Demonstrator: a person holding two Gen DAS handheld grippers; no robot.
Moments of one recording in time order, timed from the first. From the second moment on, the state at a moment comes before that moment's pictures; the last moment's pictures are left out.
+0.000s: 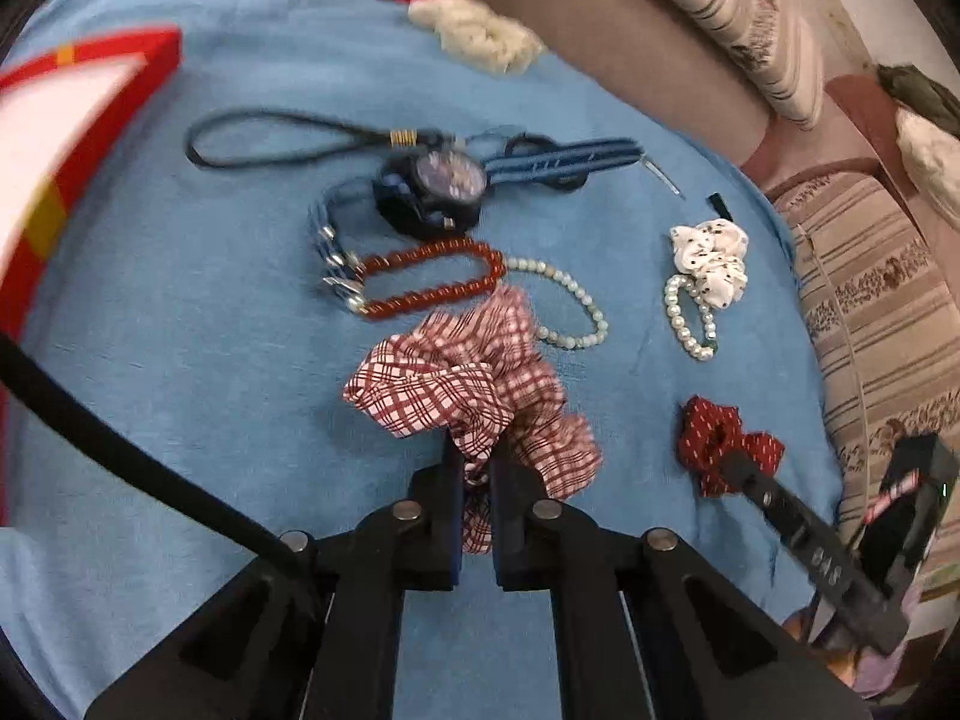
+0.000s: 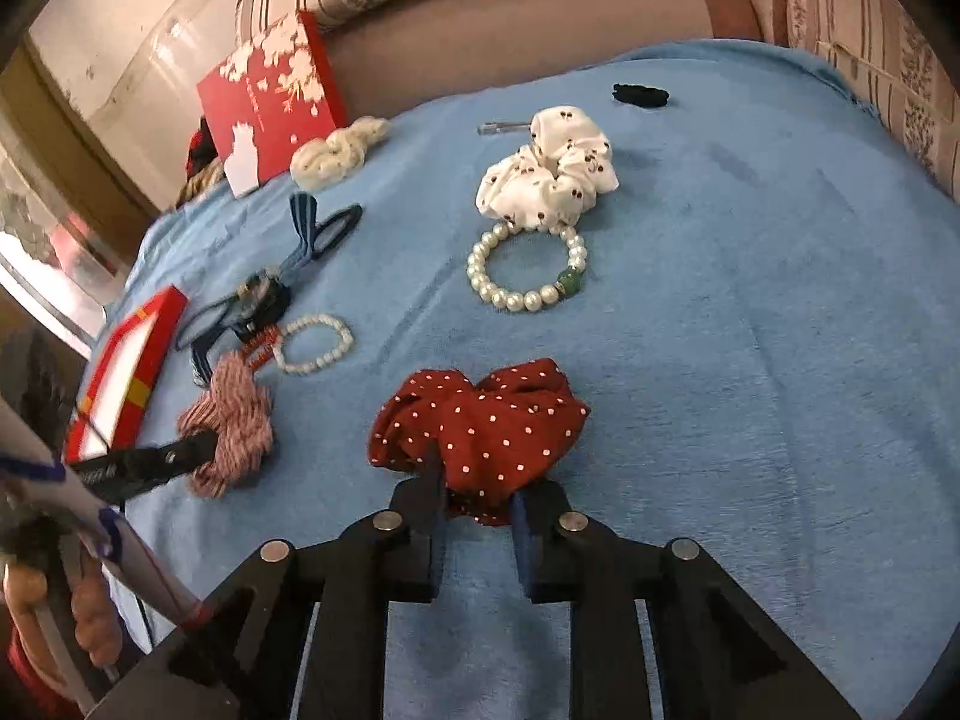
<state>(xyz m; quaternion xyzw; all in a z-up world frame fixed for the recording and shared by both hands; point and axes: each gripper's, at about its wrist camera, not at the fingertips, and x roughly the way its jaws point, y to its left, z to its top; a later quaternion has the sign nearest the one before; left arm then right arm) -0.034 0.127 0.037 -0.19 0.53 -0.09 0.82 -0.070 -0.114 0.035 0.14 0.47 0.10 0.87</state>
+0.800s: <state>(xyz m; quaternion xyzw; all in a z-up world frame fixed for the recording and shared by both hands) -0.088 0.385 0.118 -0.21 0.43 0.07 0.88 -0.064 0.135 0.129 0.04 0.42 0.32 0.85</state>
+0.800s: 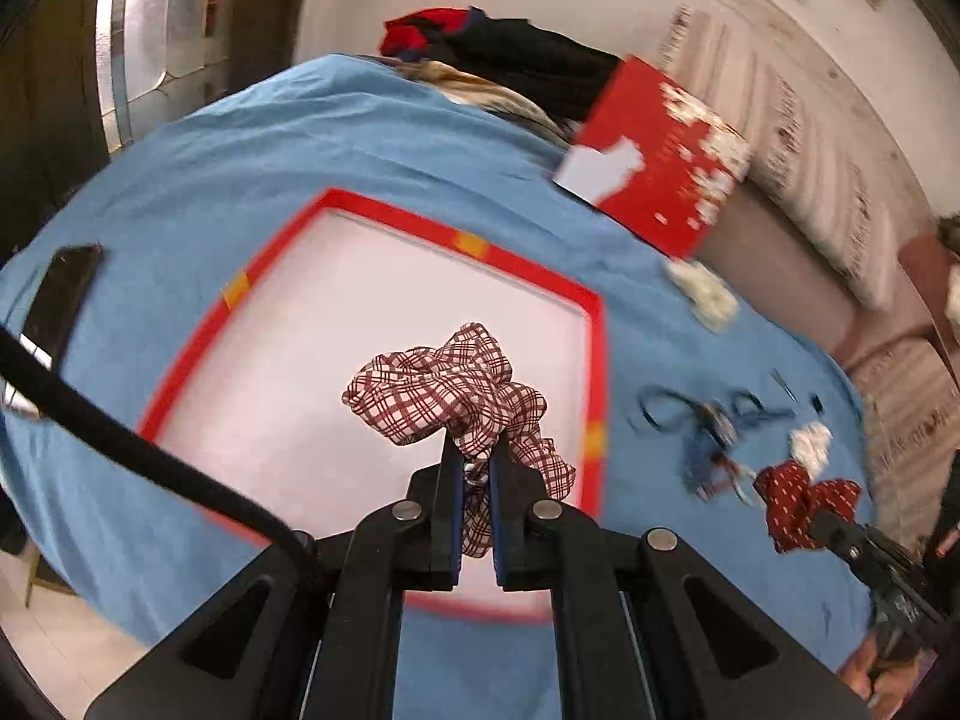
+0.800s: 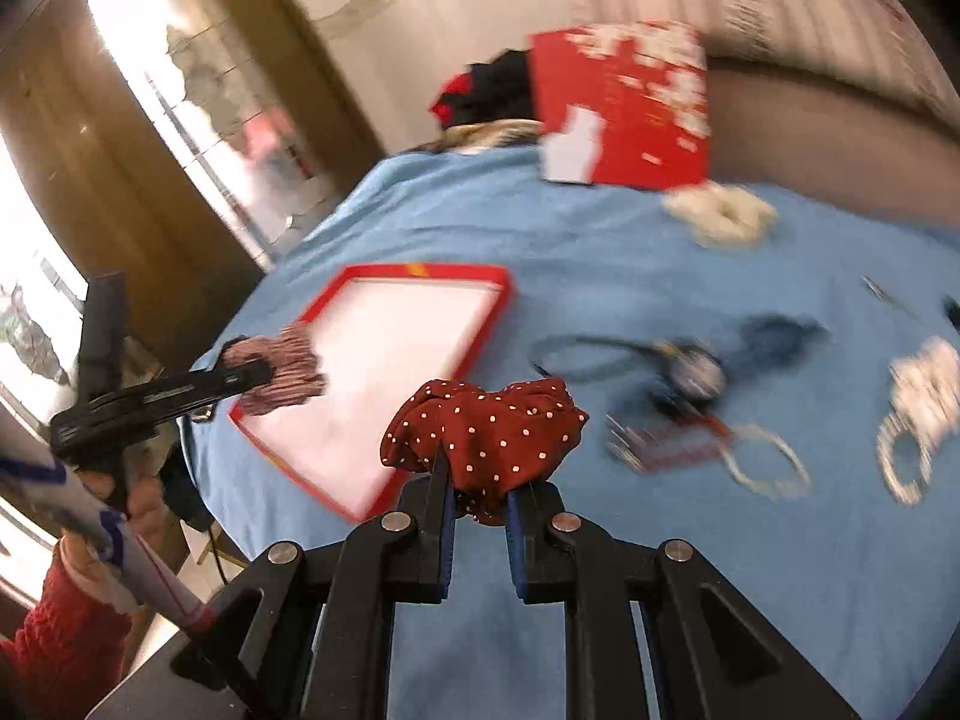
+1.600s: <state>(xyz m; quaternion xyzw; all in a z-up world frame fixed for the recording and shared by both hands) 0.030 0.497 0.076 -0.17 0.44 0.15 0.87 0.065 0.273 0.078 -0.05 0.44 0.29 0.85</state>
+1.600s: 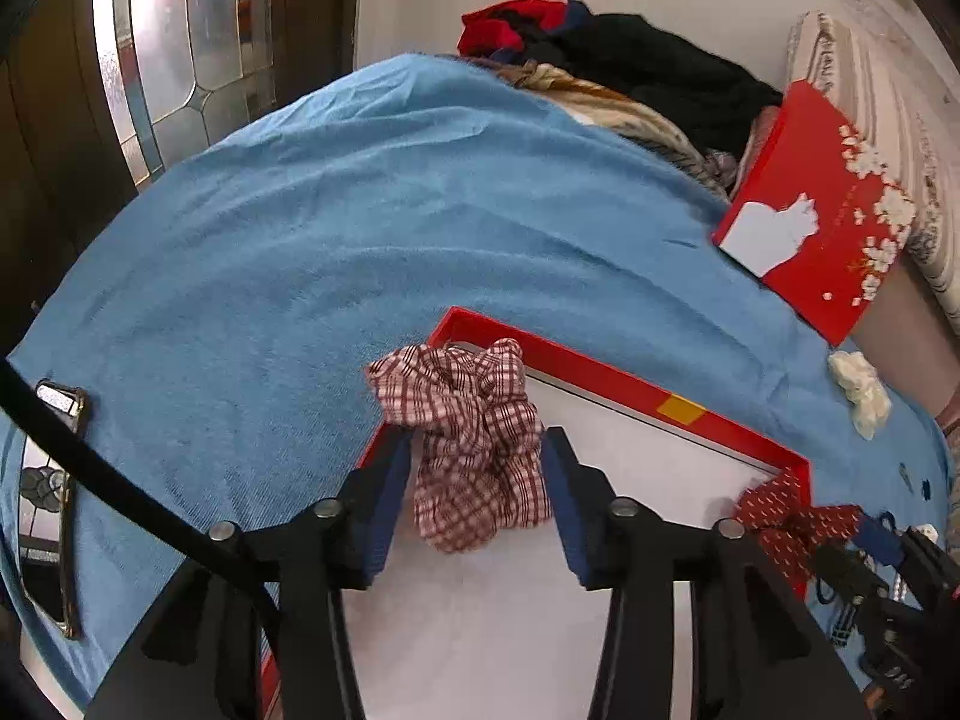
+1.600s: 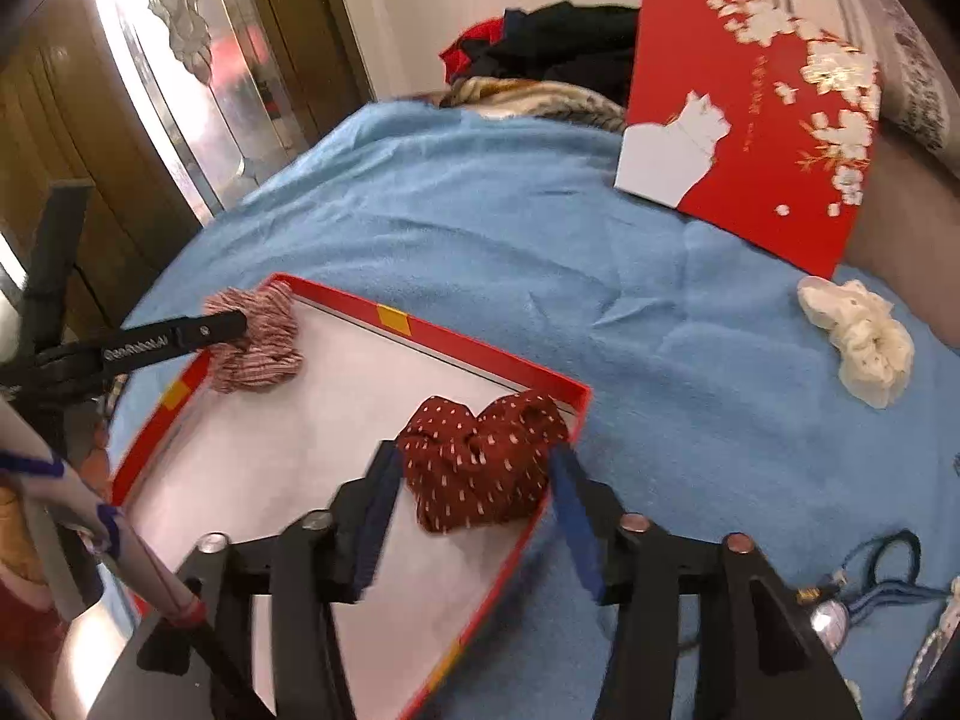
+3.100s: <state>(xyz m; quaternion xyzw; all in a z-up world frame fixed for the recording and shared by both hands) 0.048 0.146 0.029 -0.07 0.56 -0.02 0.82 -0.109 -0.151 0.034 0.14 0.42 0.03 0.89</state>
